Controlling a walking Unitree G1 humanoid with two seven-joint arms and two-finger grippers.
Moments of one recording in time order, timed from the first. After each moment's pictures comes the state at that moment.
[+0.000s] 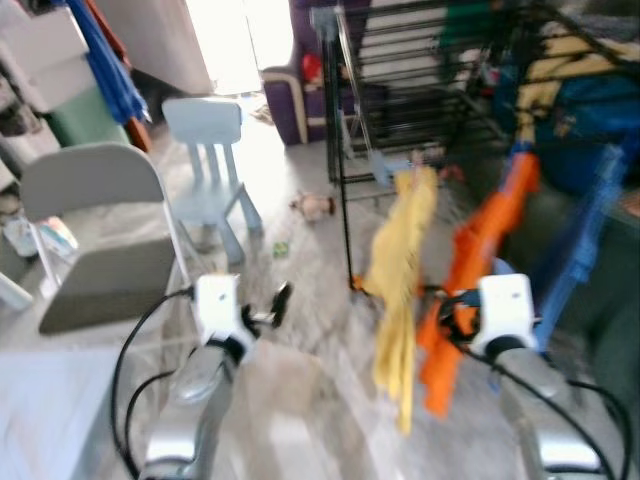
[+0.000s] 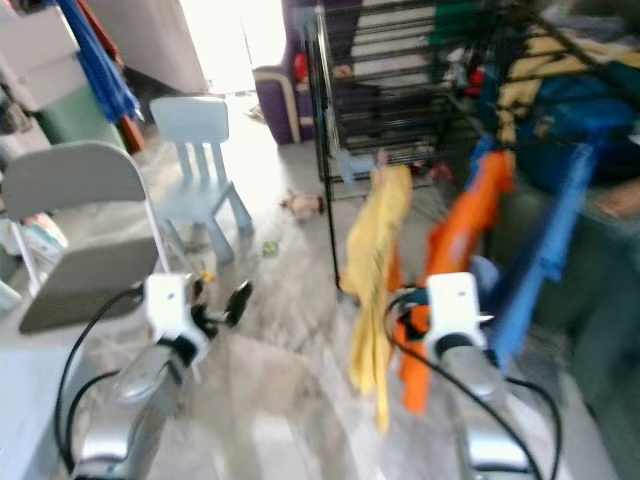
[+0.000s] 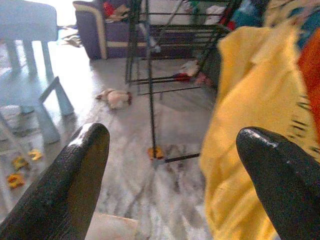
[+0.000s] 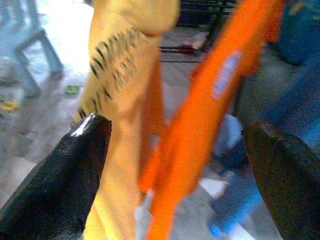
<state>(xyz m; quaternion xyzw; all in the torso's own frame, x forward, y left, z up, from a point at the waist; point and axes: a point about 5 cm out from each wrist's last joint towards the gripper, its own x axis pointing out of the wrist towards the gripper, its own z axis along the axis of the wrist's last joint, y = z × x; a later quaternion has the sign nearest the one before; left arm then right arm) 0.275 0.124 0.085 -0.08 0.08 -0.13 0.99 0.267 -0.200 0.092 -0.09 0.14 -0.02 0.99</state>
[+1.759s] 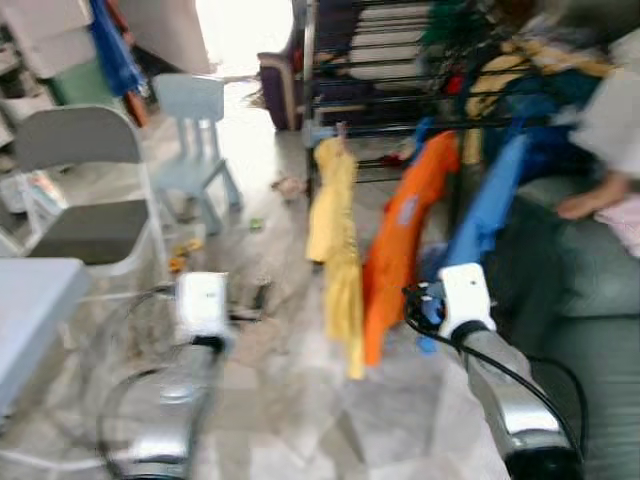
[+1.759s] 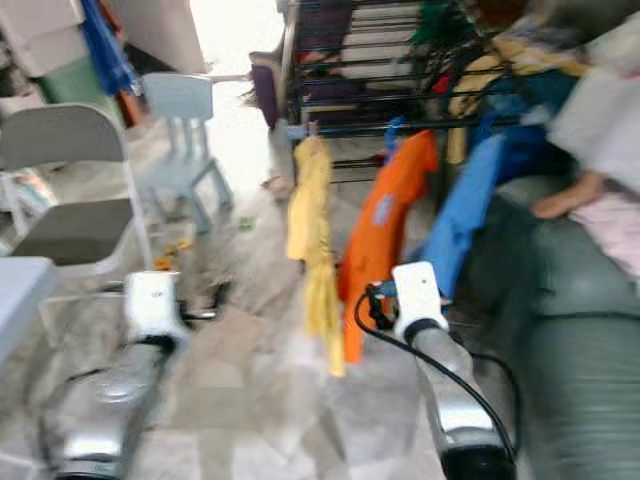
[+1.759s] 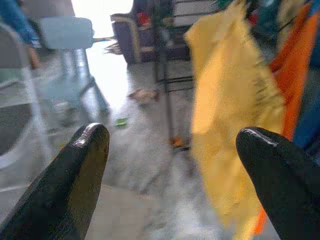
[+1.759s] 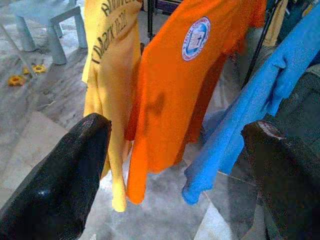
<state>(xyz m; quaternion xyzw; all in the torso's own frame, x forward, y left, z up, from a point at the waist) 0.272 0.165 0.077 0.02 0.07 -0.04 1.00 0.299 -0.163 0.075 -0.08 0.15 0.07 0.98</state>
